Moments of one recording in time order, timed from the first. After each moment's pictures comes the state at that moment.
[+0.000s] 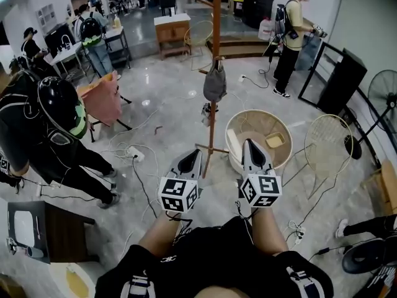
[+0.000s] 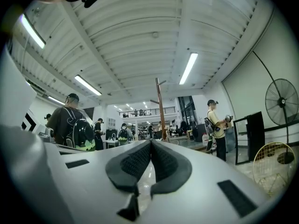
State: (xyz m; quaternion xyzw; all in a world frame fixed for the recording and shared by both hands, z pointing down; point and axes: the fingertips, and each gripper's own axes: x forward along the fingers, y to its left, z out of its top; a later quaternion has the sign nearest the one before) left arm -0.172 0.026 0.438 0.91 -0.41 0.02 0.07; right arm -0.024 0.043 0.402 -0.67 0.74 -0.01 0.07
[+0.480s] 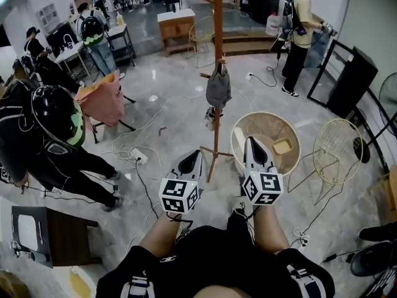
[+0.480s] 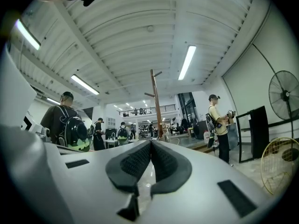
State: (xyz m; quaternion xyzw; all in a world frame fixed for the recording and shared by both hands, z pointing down) left arm -0.136 -0.075 0.463 0.90 -0.42 0.04 0.07; right arm 0.021 -0.069 0.428 -0.66 0.75 -0.02 0.07
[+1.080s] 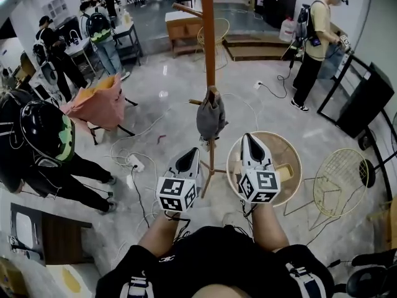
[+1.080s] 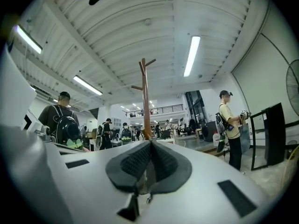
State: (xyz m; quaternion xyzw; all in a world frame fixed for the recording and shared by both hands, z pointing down) left arm -0.027 -0.282 0.441 0.88 -0.47 0.04 0.07; right arm 0.127 -0.291 0.404 -0.62 0.78 -0.01 0.07
